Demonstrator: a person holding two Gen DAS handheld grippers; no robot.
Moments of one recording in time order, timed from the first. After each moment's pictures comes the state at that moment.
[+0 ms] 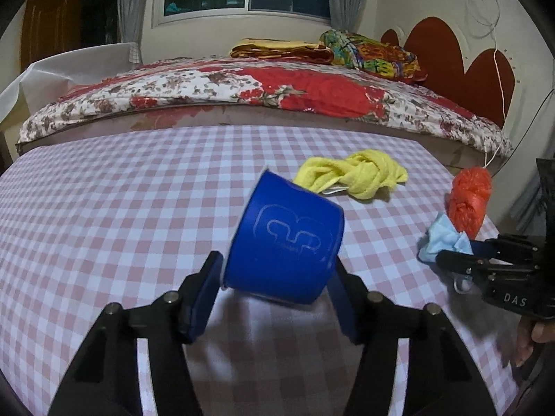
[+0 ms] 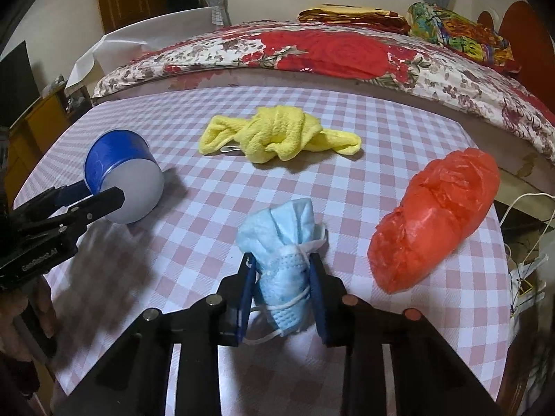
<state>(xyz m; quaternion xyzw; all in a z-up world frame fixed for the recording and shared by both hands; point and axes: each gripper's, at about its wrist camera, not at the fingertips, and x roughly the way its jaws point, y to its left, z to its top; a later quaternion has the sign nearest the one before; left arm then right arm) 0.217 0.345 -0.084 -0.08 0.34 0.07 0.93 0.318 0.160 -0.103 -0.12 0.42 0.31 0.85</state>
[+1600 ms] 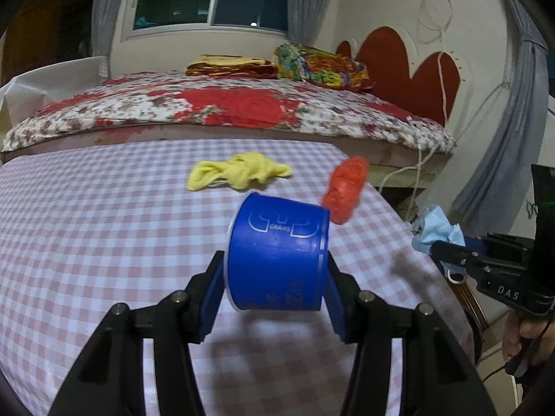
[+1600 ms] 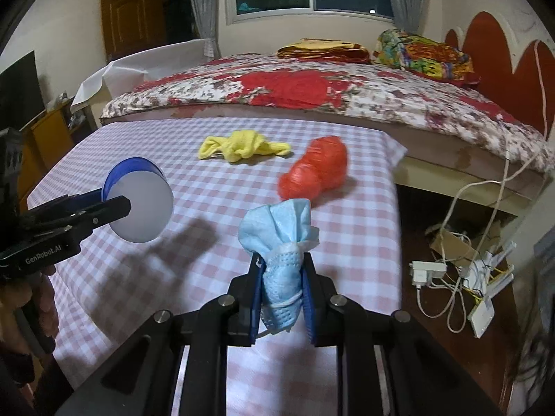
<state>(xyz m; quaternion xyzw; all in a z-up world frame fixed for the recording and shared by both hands) 0.154 0.231 -0.040 -0.09 0.32 -0.01 0.94 0.226 0.016 -0.041 -0.10 0.36 0.28 0.89</state>
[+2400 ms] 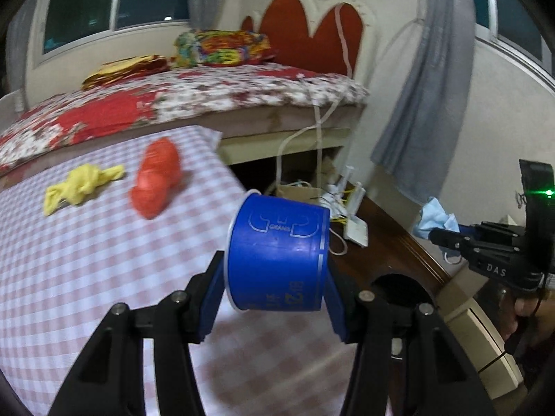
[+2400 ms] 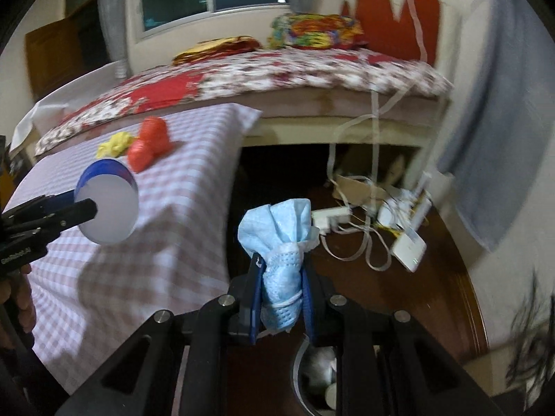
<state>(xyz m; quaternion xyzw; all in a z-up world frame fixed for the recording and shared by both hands) 0.166 0.044 -0.035 -0.02 0.34 -0.16 0.93 0.192 -0.215 -0.054 -0.03 0.39 0.11 0.91</state>
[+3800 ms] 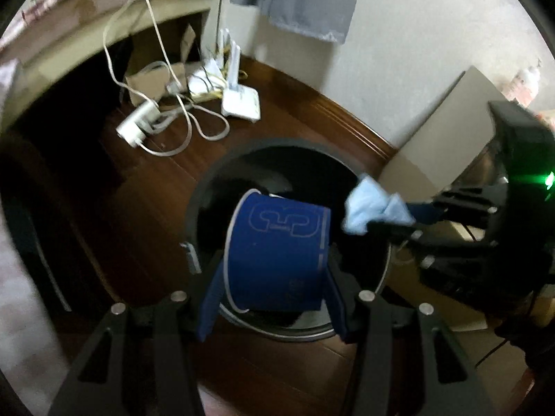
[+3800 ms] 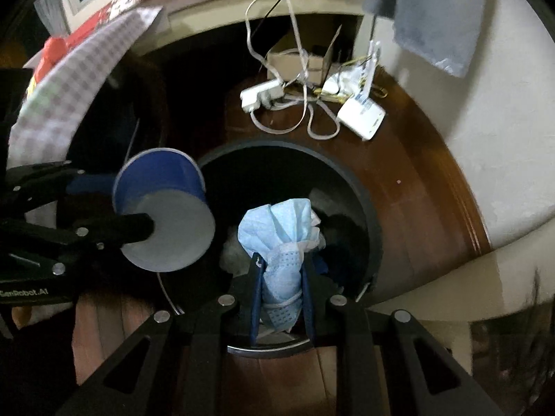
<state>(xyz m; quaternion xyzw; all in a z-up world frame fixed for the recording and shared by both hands) 0.177 -0.193 -0.188 0.08 0.53 -0.32 0.78 0.160 -0.366 -0.242 -0.02 0.56 0.08 0.82</state>
